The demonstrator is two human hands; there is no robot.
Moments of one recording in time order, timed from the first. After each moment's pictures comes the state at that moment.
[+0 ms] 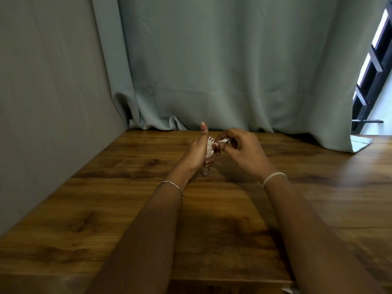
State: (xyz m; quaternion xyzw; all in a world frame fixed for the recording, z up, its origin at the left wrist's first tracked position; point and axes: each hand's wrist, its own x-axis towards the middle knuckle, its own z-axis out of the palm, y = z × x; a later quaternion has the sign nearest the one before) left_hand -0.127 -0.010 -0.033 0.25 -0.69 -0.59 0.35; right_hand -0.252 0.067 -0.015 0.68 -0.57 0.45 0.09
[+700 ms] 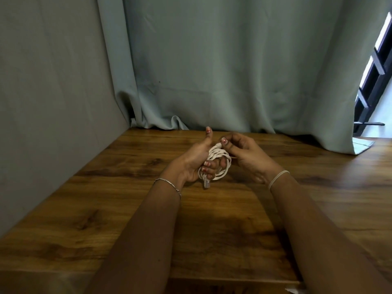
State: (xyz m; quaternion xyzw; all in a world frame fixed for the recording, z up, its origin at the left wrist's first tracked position) left_hand -0.111 -0.006 -0.023 0.20 -0.65 -0.72 0.14; right_hand -0.251 0.064 -0.027 0.56 -0.48 0.58 -0.34
